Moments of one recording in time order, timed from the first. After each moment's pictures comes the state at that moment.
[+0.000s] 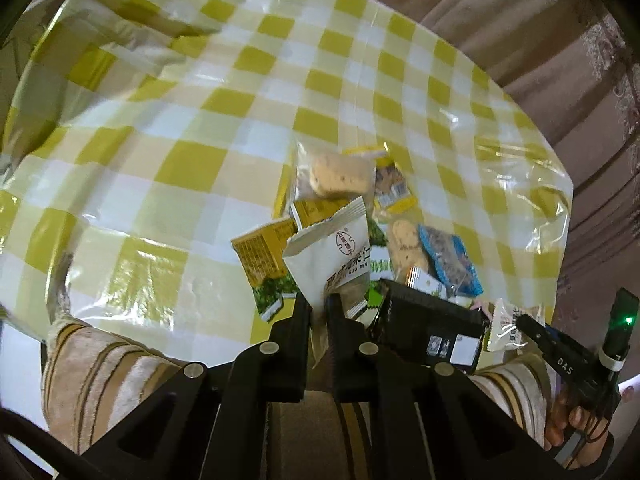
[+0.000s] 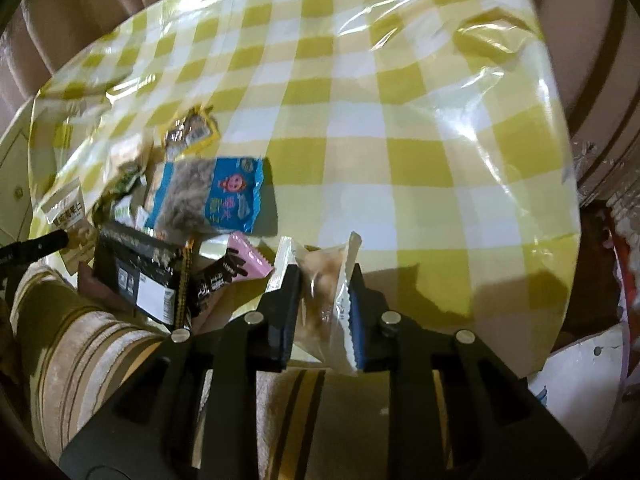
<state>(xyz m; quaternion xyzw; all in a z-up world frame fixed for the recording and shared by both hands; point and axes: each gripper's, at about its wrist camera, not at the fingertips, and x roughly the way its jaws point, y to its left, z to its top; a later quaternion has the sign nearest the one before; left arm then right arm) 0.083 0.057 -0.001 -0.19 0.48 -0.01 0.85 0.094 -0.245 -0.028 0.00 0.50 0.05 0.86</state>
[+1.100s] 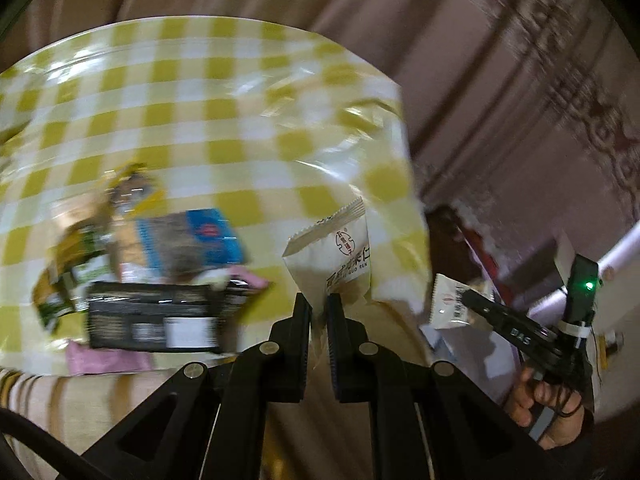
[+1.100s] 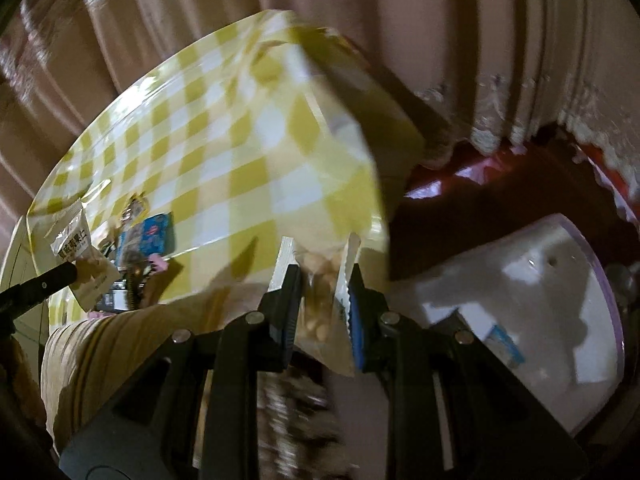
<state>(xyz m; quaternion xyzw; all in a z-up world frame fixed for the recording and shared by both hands) 0.064 -0.166 0.056 -0.07 0.47 -0.23 0.85 -0.012 -0.405 0.004 0.15 0.44 -0.06 0.88</state>
